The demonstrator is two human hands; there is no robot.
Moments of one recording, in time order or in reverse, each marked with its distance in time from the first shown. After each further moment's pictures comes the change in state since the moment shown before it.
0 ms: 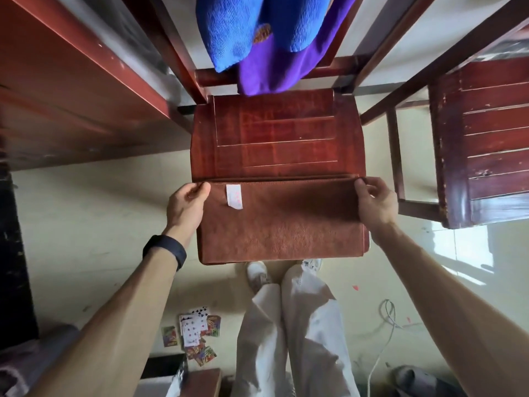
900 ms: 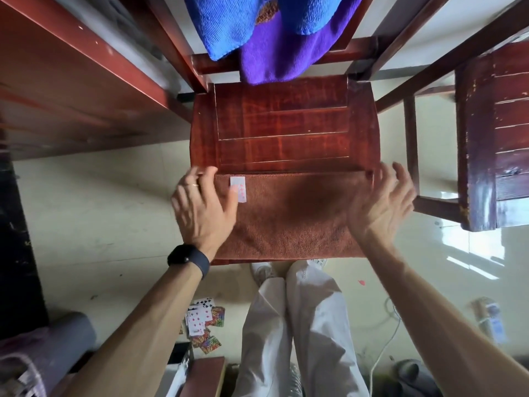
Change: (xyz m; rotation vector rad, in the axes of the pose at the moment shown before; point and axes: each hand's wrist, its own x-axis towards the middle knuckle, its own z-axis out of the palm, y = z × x) left_hand -0.018 -0.012 0.035 0.882 0.418 0.695; right_hand -0.029 -0.004 0.031 -0.433 0.281 -0.406
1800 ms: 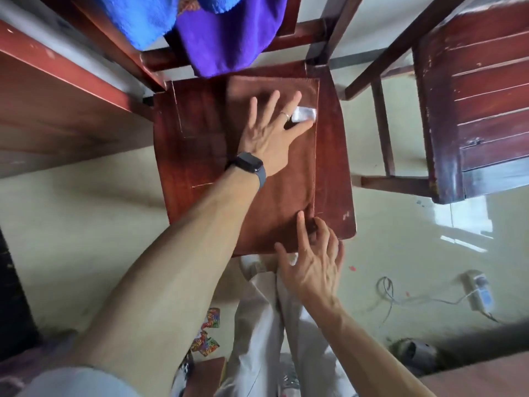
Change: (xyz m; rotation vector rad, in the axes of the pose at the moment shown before) left_hand 0.092 0.166 0.031 0.165 -0.446 0.699; right_hand -0.134 0.008 -0.001 -0.229 -0.384 -0.015
